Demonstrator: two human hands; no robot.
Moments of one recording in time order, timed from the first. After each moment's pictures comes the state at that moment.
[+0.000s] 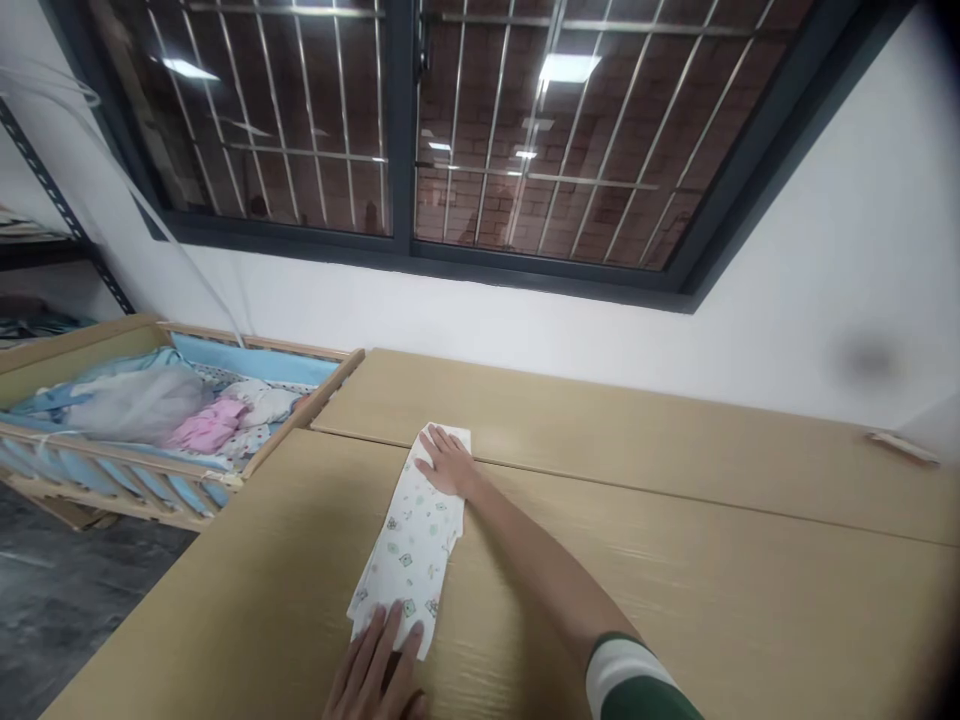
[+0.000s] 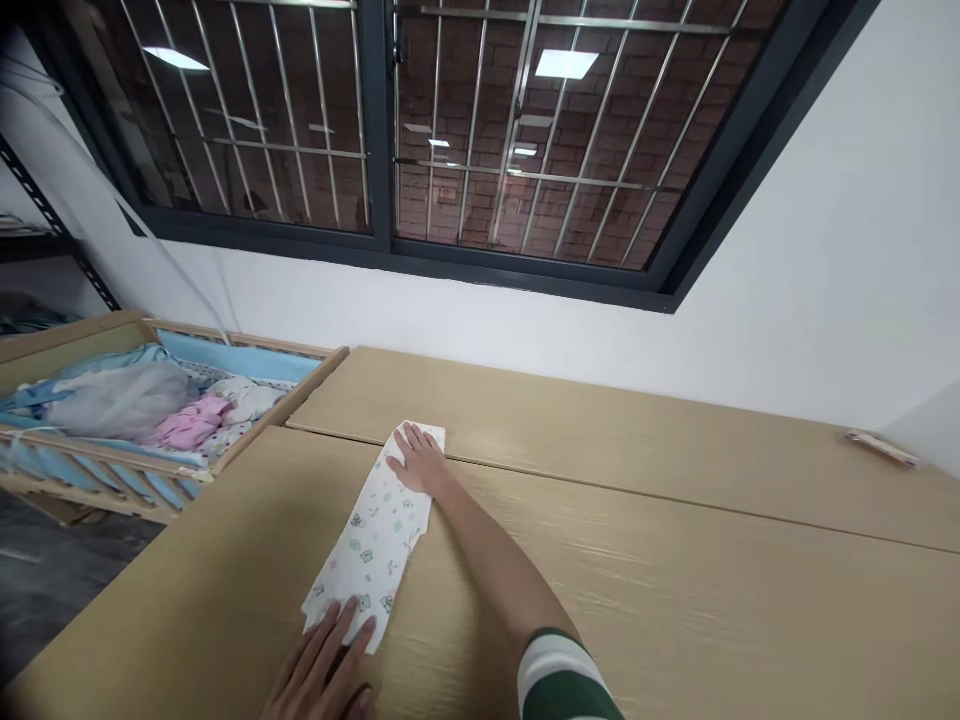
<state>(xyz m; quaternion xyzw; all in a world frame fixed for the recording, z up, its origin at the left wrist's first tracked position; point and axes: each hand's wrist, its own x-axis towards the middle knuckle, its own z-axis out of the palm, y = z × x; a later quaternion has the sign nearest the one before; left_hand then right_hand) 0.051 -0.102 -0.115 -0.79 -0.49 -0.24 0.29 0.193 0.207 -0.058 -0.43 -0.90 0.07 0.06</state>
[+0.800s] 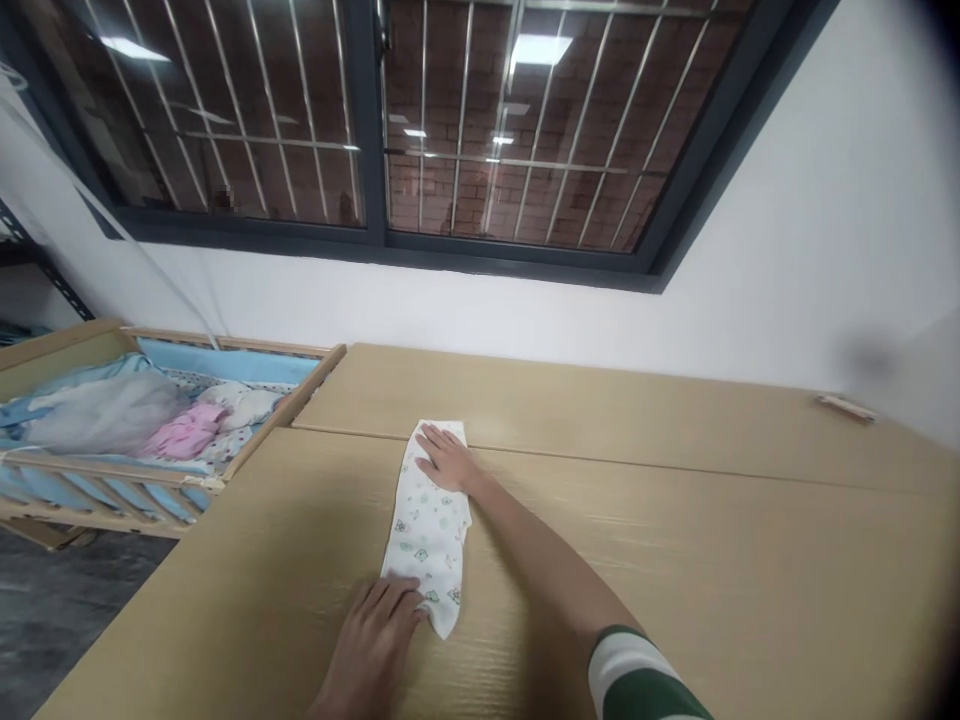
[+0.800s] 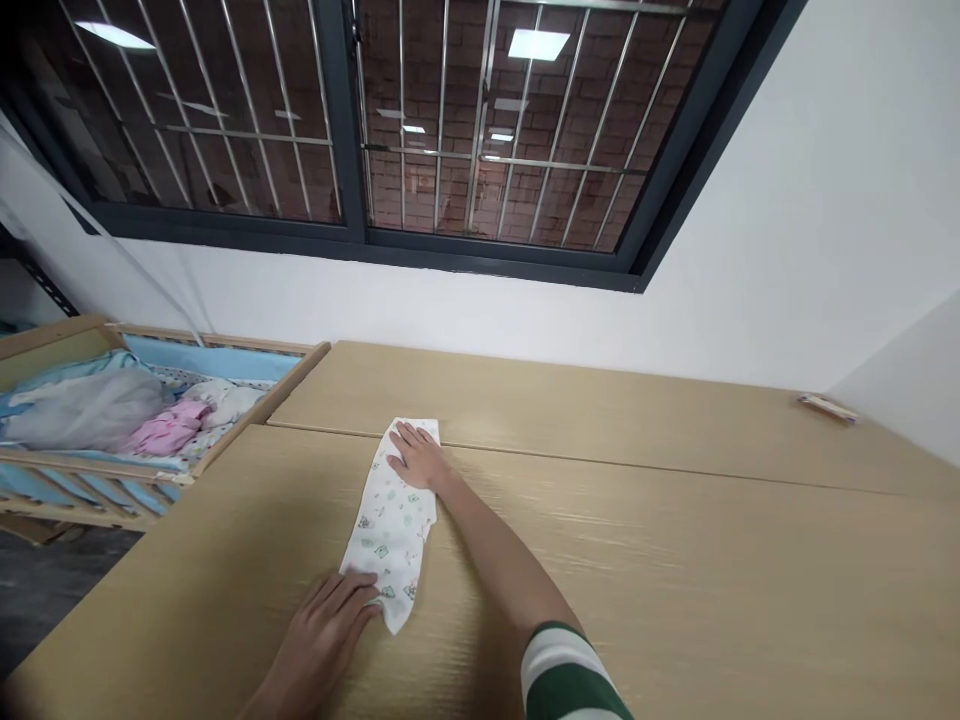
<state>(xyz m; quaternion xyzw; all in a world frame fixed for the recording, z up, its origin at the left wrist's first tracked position) 0.067 -0.071 -0.080 -0.83 -0.46 -0.30 0.02 0.228 0.189 -0.061 -0.39 -0.91 0.06 0.11</state>
